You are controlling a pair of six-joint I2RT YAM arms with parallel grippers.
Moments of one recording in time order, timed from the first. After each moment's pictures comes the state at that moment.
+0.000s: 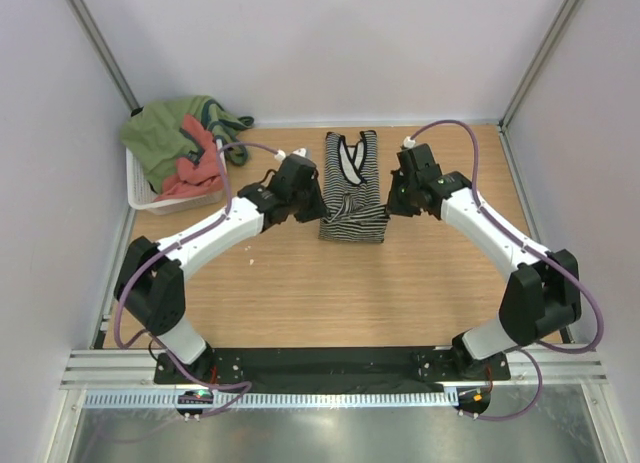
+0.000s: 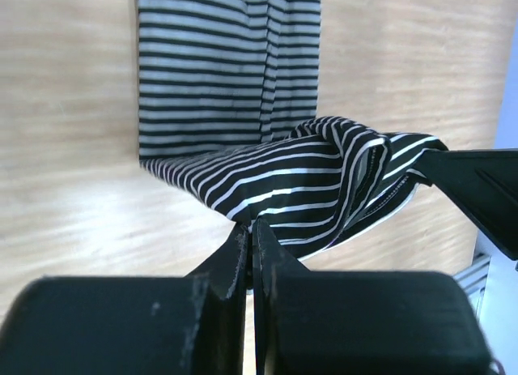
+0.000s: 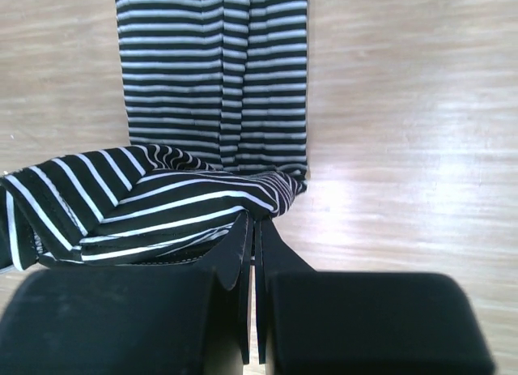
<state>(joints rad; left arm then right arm) -0.69 1.61 1.26 -0.40 -0.02 -0.82 0.40 1.46 1.18 -0.63 0.05 0.52</state>
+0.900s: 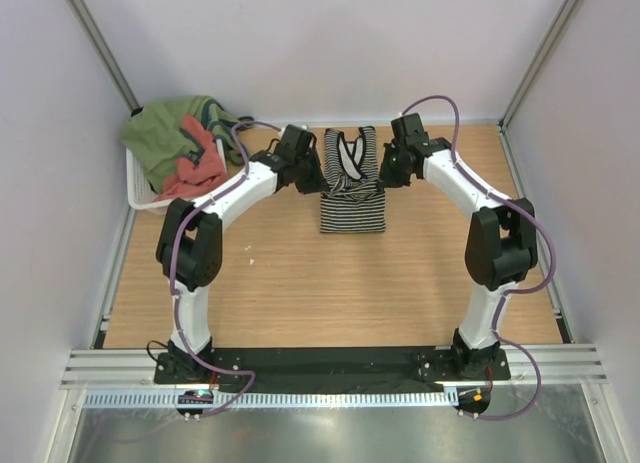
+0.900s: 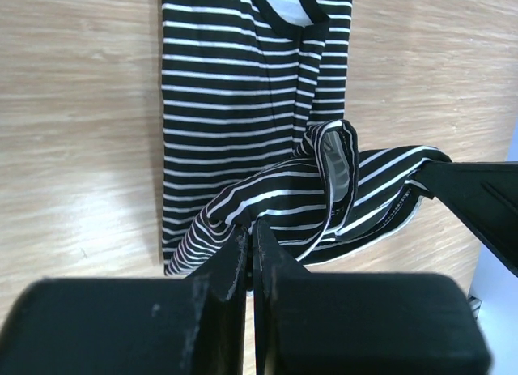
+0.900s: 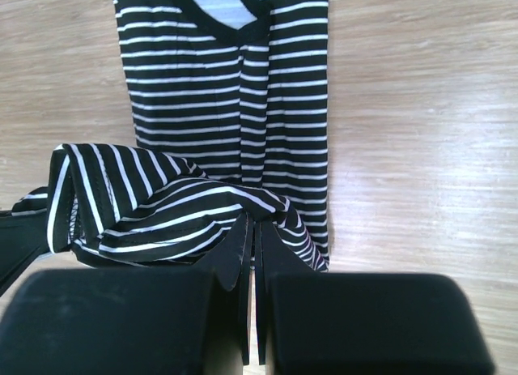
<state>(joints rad) -0.53 1.98 1.63 -0.45 0.13 -0.73 0.30 1.86 1.56 -0.63 -0.06 0.48</state>
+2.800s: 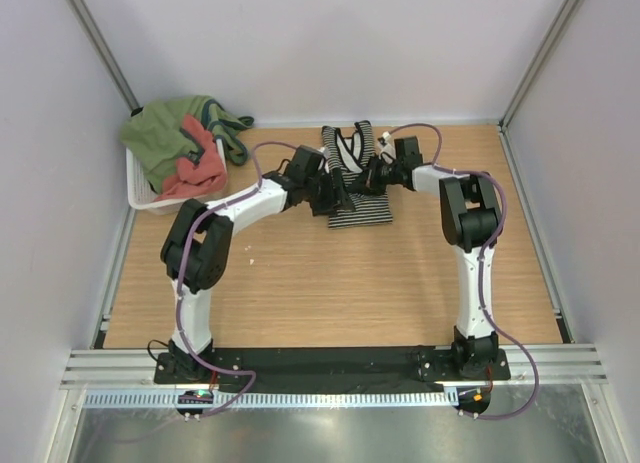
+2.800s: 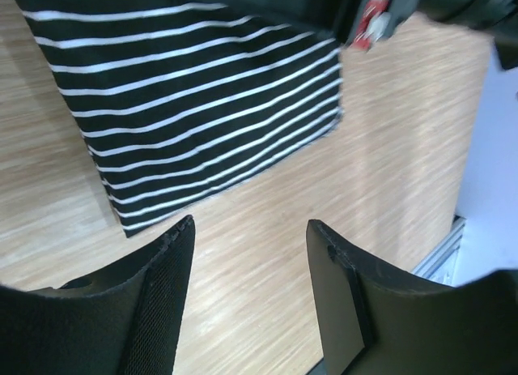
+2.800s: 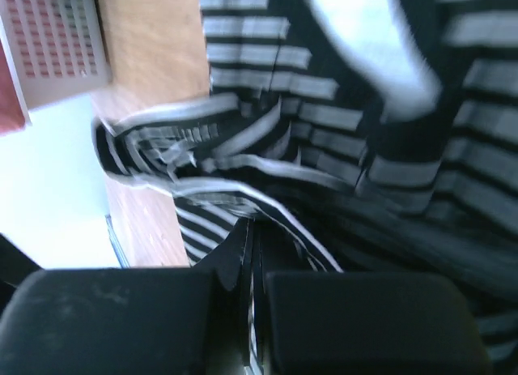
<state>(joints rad) -0.58 1.99 1.47 -0.26 0.32 -0.74 0.20 2.28 1.54 -0.03 -0.76 0.60</state>
